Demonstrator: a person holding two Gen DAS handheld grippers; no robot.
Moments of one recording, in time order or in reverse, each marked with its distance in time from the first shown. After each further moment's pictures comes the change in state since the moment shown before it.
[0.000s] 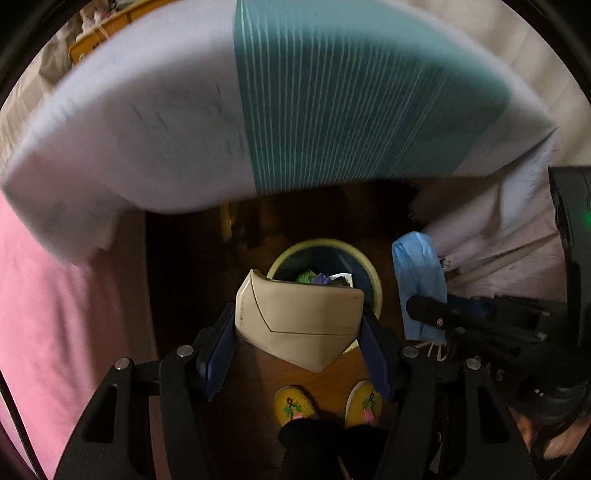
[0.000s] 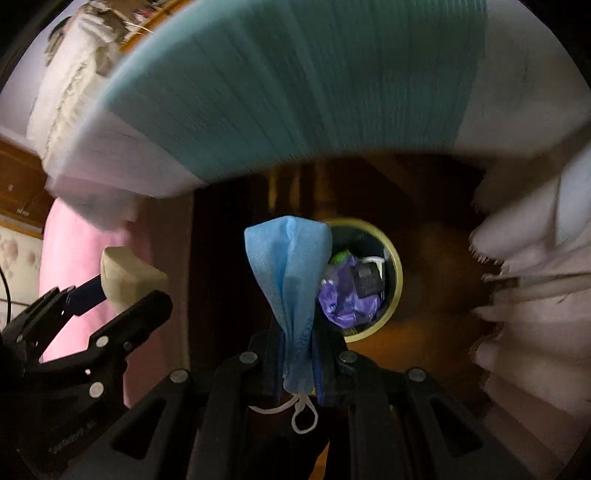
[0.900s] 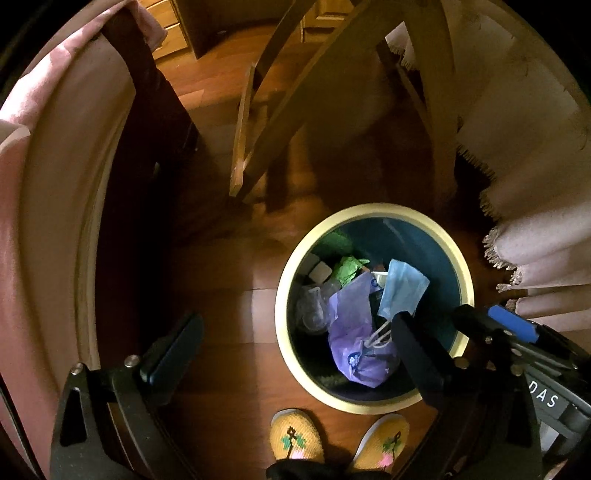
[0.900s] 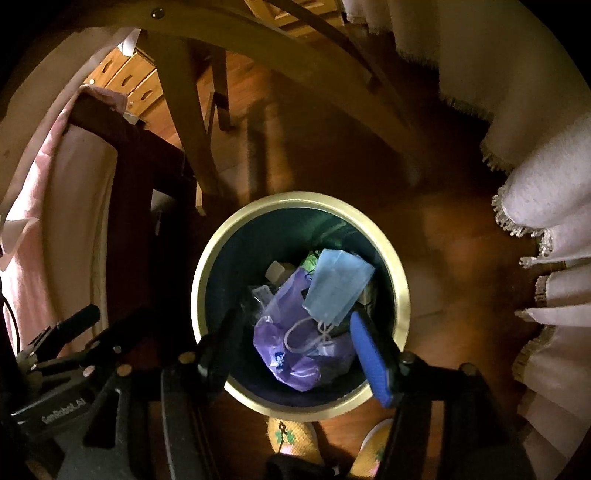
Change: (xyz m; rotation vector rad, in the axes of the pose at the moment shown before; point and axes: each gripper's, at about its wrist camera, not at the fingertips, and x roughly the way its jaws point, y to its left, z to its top) left arm 0.200 0.026 -0.012 -0.126 0.099 0.098; right arm 0.170 -0.079 0.007 0.121 -0.041 -0.016
